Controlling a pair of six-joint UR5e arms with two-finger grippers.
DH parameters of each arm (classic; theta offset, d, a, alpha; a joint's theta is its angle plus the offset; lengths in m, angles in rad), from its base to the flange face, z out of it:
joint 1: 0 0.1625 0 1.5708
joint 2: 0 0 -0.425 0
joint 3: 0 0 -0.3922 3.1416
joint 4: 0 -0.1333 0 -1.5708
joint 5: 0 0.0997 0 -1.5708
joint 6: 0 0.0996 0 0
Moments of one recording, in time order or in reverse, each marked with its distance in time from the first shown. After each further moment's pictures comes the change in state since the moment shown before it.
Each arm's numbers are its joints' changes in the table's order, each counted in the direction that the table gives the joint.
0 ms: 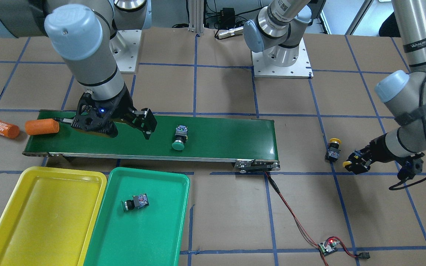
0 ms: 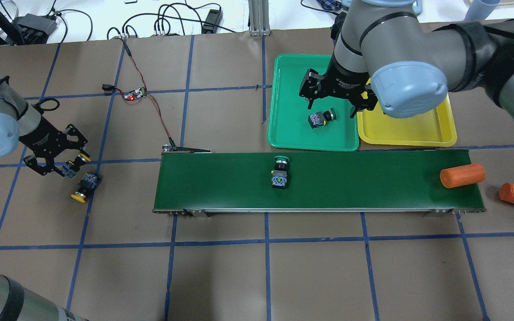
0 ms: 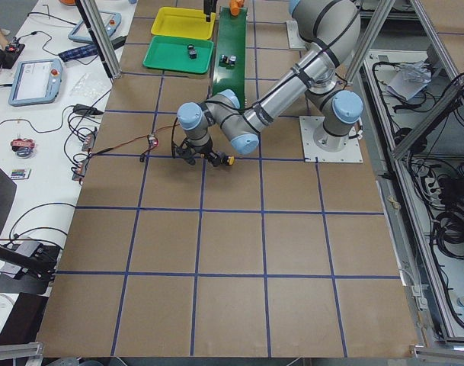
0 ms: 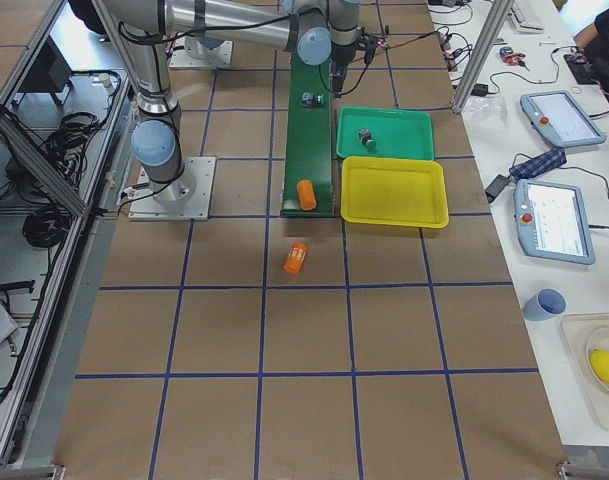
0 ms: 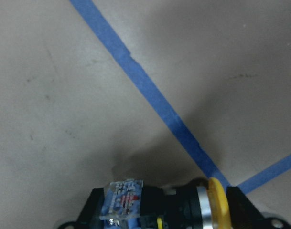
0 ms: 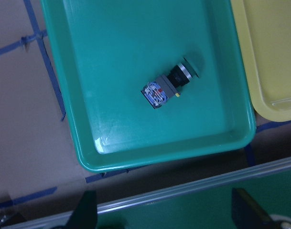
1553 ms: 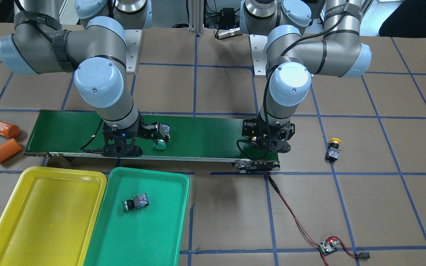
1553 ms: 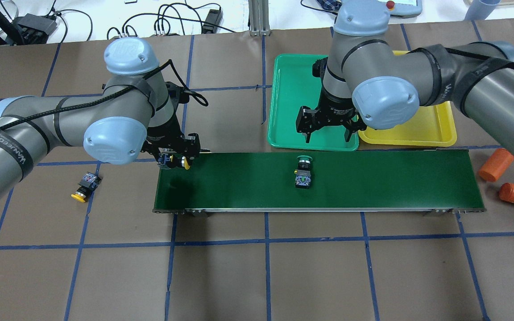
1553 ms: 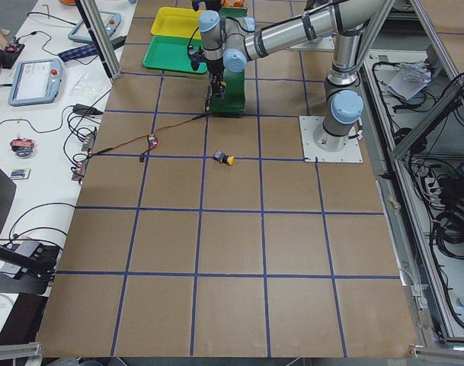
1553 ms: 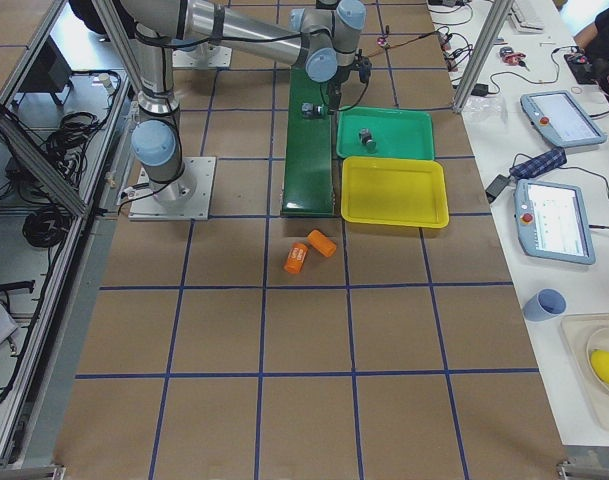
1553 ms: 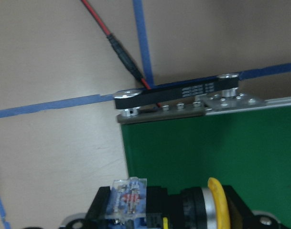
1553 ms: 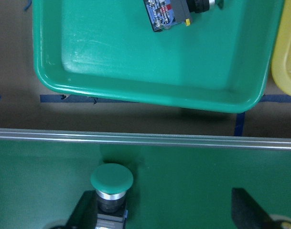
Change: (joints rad) left arm -0.602 0.169 -0.159 -0.055 0.044 0.181; right arm 0.022 0.152 0.038 0.028 0.005 -0.188
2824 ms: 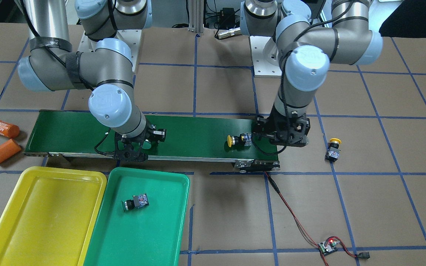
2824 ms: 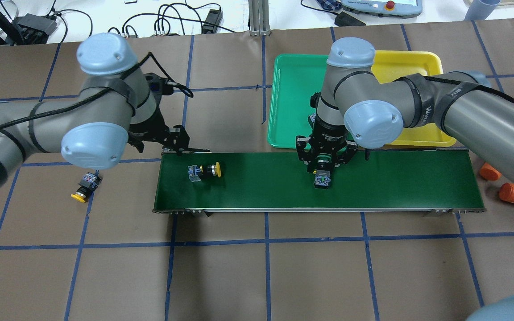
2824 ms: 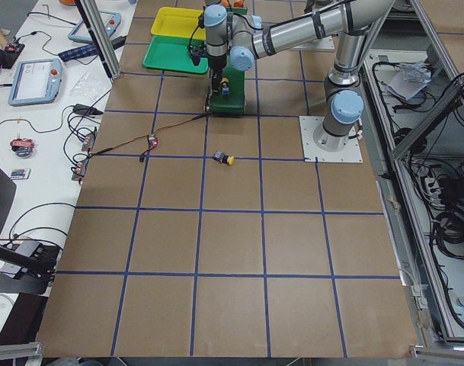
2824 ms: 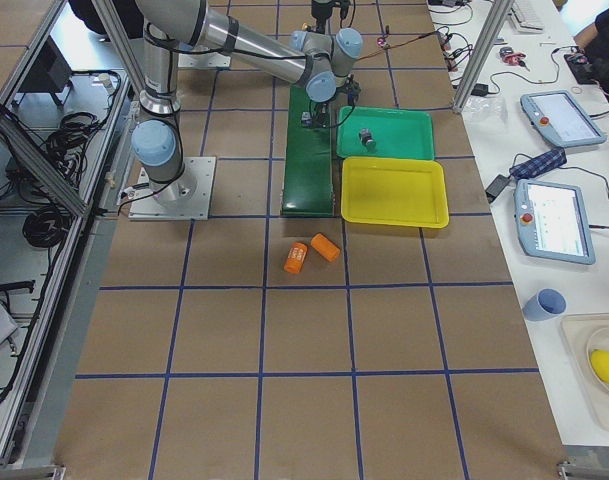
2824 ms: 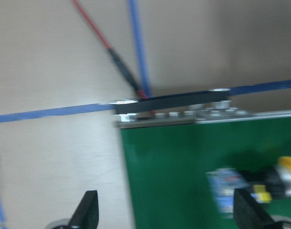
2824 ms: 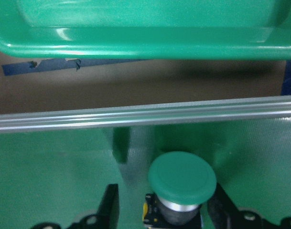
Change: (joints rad) left arm 0.135 0.077 -0.015 -0.037 0.007 0.150; right arm -0.003 0.047 0.083 -0.006 0.047 0.105
